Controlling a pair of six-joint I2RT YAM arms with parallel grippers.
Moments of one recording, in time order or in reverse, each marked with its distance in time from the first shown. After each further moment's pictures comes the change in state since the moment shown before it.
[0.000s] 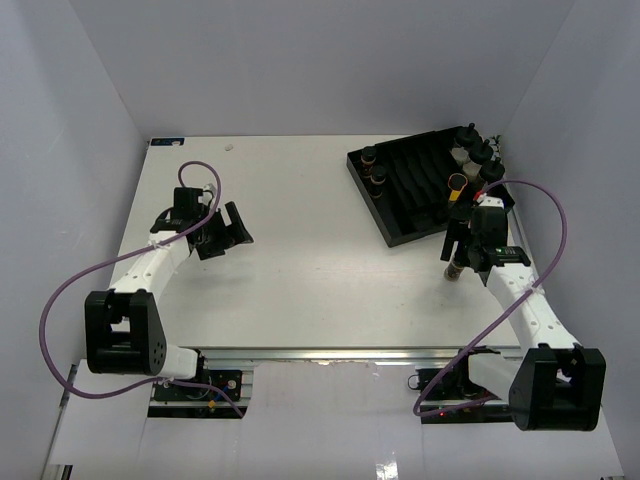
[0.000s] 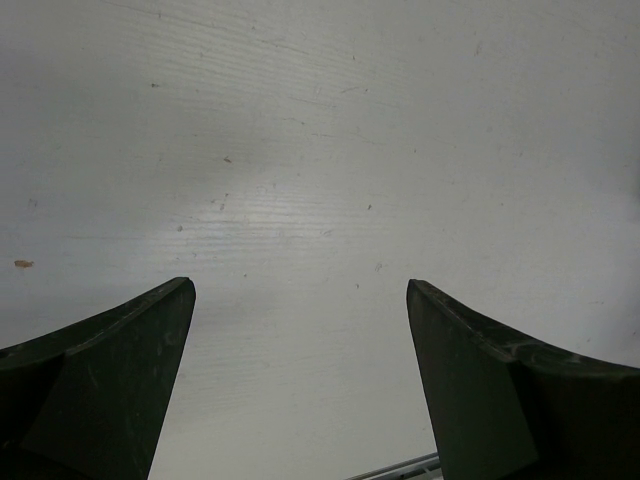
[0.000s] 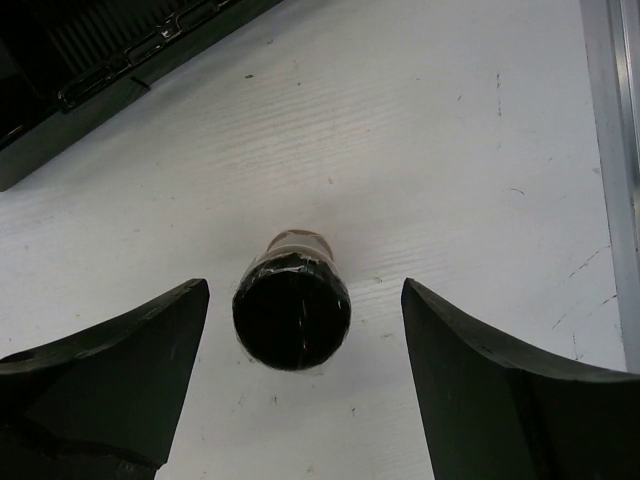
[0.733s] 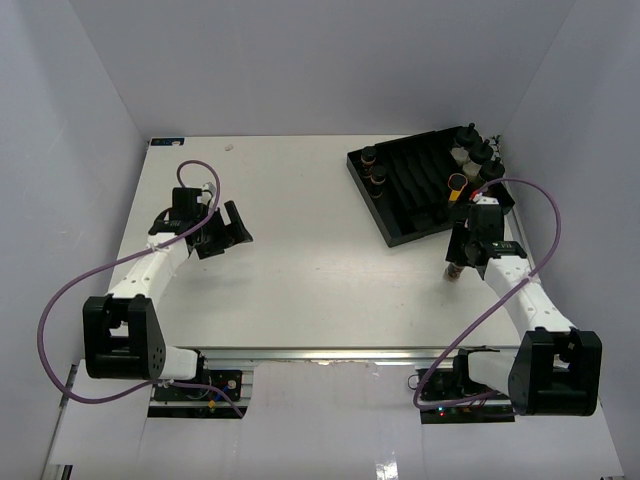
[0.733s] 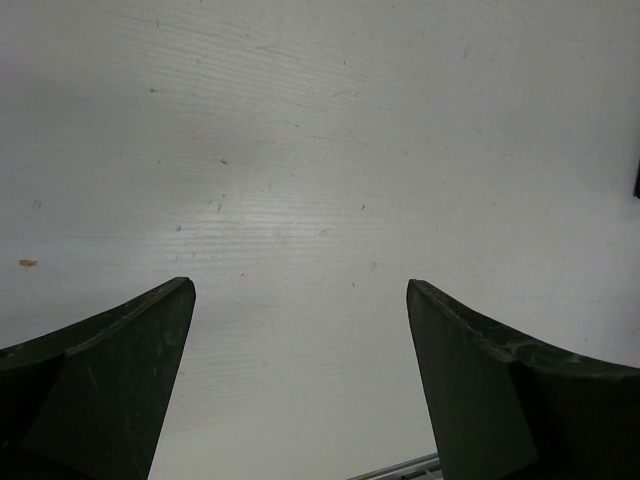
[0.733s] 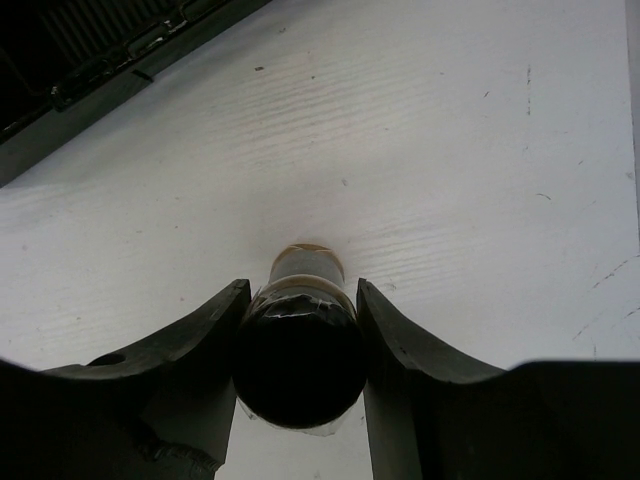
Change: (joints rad) left arm -0.002 -0.027 -0.002 0.000 -0.003 0.003; right arm -0.001 0.075 0.010 0.027 -0.029 0.003
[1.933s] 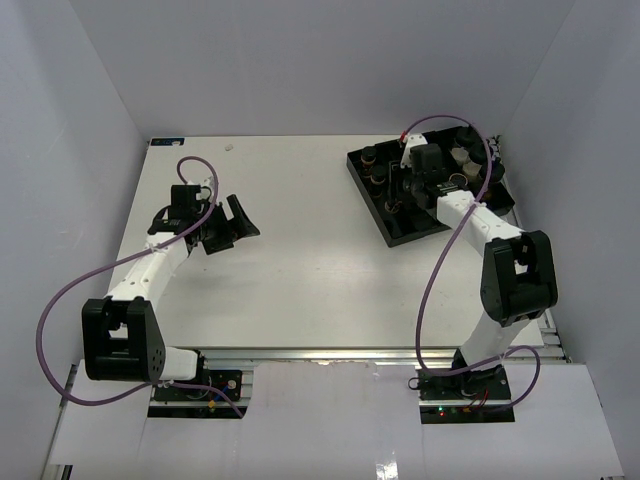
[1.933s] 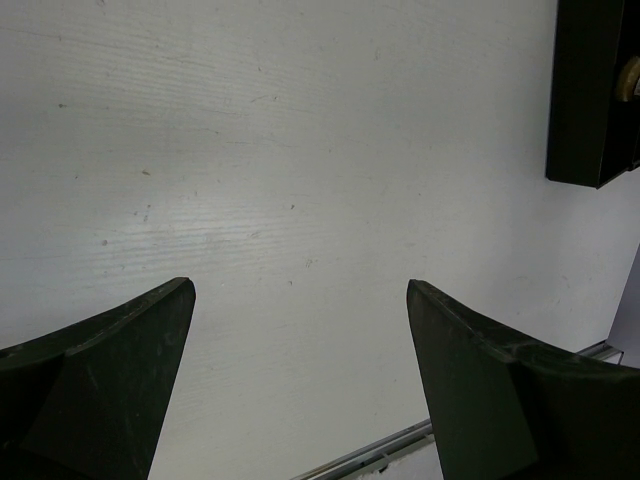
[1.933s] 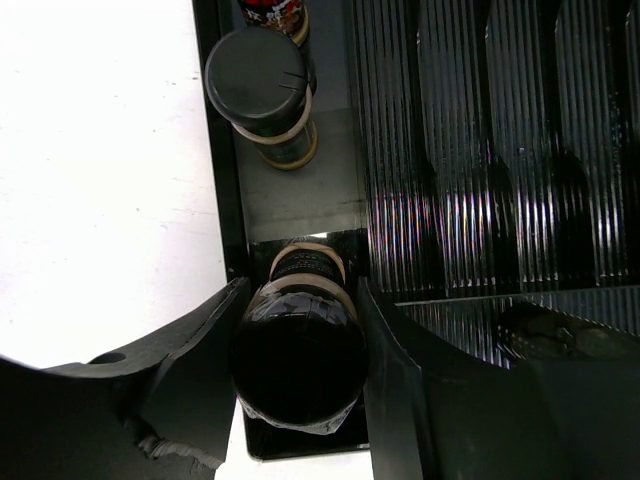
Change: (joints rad) left arm -0.003 -0.014 0.014 0.033 0.120 -0.050; right arm 0.255 0.540 0.533 0.239 -0.147 -0.100
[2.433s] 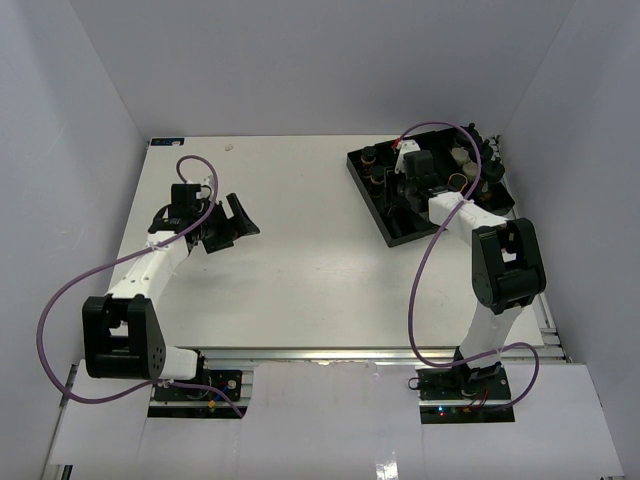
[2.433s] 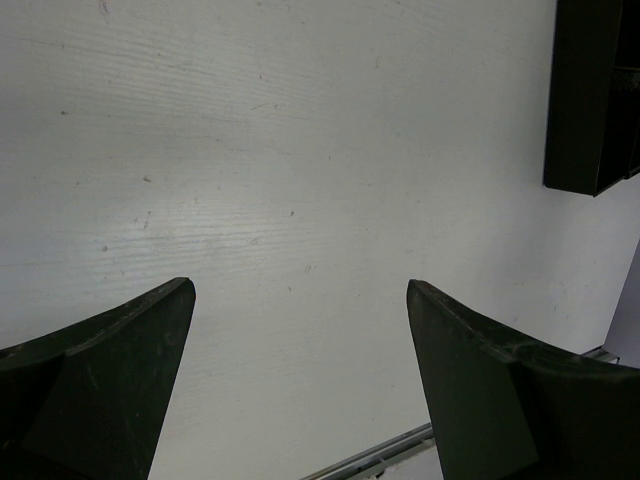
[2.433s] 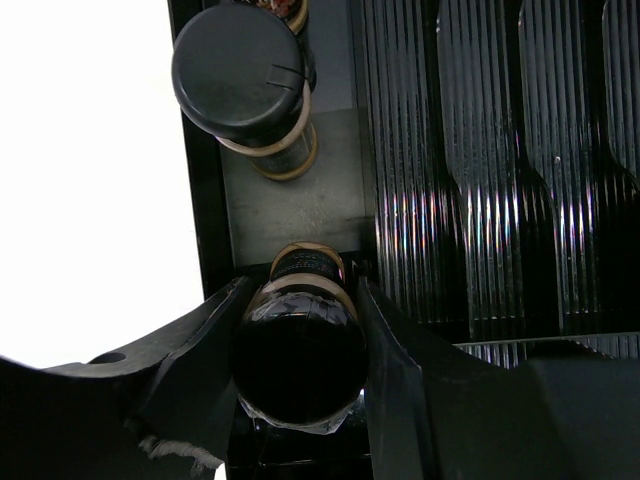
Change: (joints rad) left arm 0.000 0.015 0.008 0.013 -0.004 -0.015; right arm 0.006 0.113 -0.030 0.128 0.001 -0.005
